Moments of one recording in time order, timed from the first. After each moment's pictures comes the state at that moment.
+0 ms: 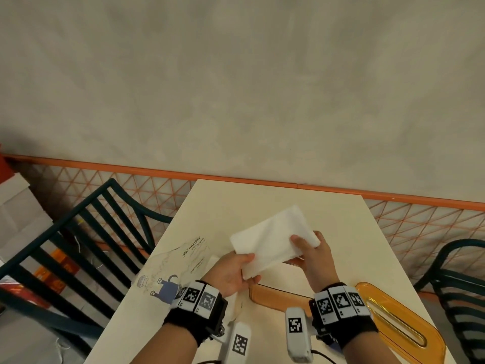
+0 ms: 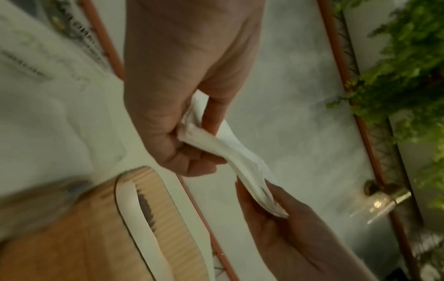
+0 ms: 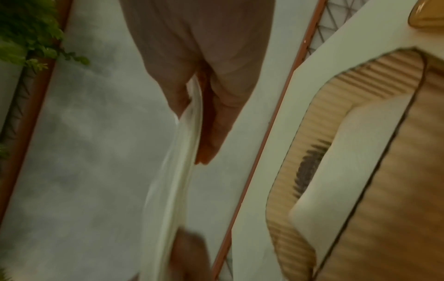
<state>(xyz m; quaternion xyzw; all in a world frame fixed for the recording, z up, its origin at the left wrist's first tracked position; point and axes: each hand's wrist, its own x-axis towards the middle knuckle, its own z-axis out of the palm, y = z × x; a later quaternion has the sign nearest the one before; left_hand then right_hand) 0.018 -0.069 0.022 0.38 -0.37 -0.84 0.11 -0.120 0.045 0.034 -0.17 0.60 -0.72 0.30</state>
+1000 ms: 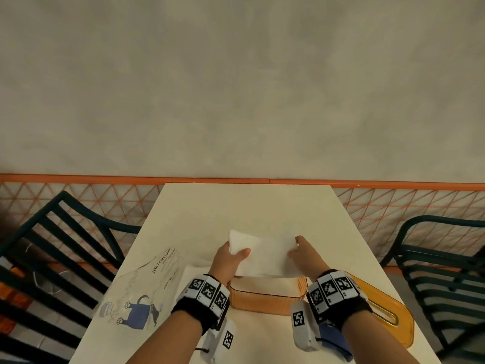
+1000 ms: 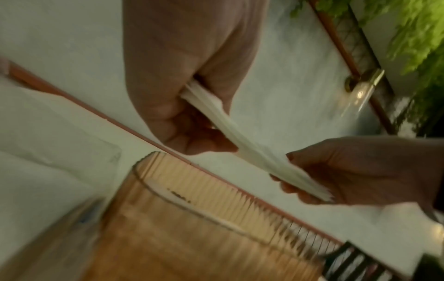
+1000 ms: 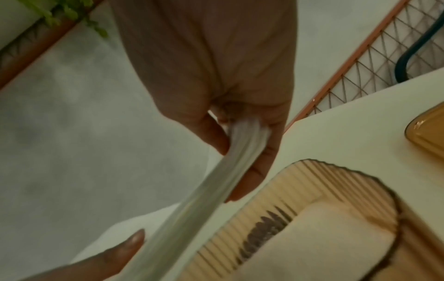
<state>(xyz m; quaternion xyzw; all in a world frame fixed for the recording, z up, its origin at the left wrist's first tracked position) -0.044 -0.082 -0.005 0.38 -0.66 -0.63 0.15 -0.175 0.049 0.015 -0.23 0.87 -0.36 0.26</state>
